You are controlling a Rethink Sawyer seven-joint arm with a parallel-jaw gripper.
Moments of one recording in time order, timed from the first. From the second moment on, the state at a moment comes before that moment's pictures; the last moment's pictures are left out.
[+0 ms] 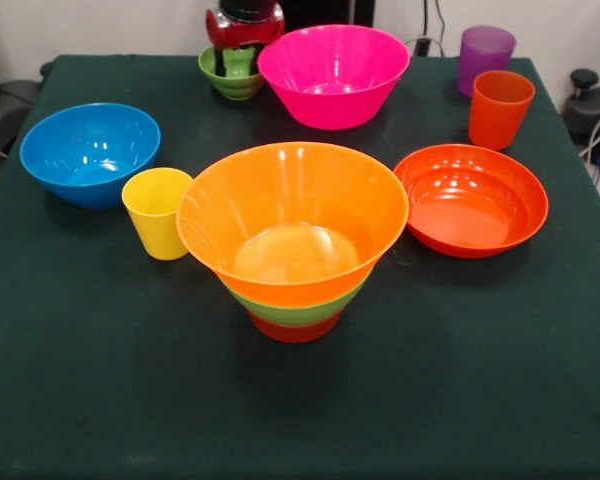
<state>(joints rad) -0.54 -0.50 0.21 2.01 -1.33 0.33 2.17</state>
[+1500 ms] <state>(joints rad) -0.78 -0.56 0.23 2.01 -1.21 0.32 2.17</state>
